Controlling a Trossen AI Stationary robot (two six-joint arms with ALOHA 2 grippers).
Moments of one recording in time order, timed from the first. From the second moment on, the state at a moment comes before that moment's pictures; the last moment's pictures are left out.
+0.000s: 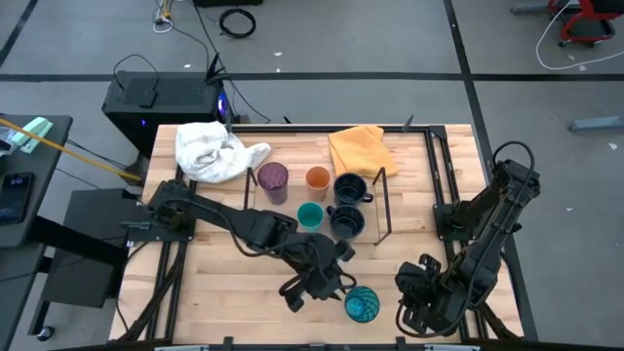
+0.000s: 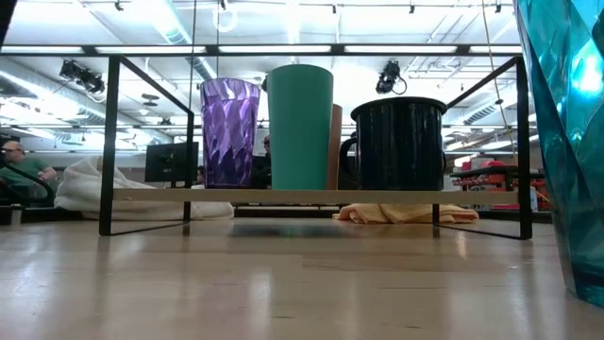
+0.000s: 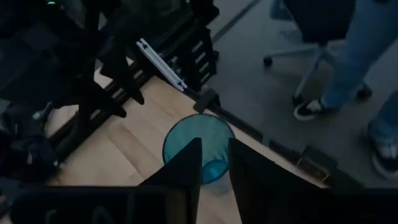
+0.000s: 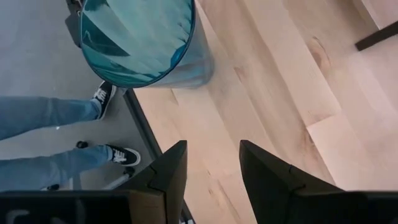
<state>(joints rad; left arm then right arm) -0.36 1.96 2.00 -0.63 0.21 0.47 0.95 1.55 1.38 -1.10 0.27 1.43</state>
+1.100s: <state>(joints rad) -0.34 2.07 2.00 -0.74 0.21 0.66 1.00 1.54 1.38 -1.25 0.23 1.75</state>
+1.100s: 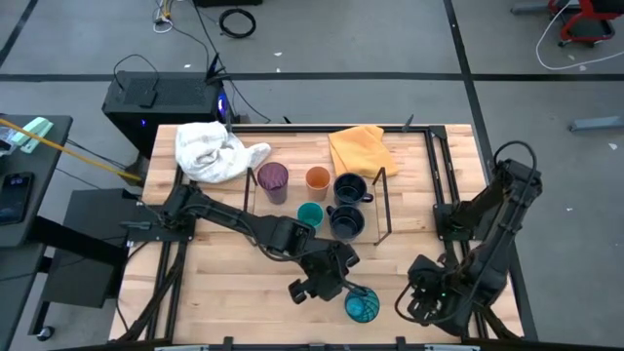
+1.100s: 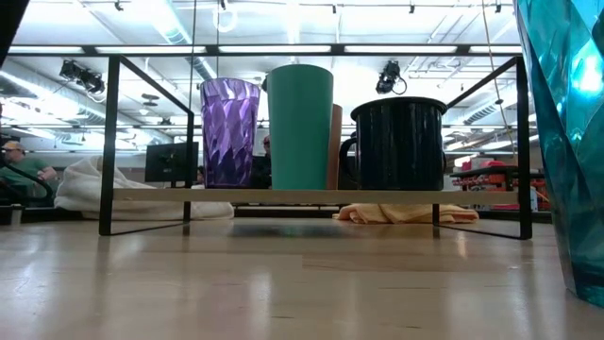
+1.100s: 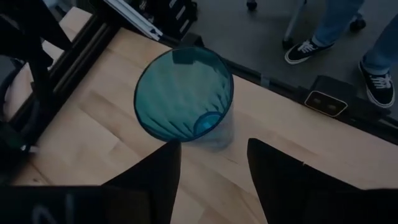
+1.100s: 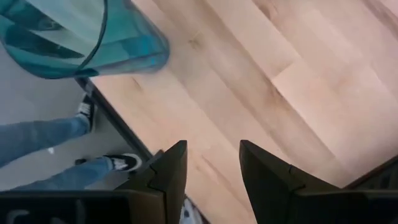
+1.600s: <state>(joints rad) -0.35 2.14 2.00 -0.81 0.21 0.70 1.03 1.50 1.38 -1.28 0.30 1.86</state>
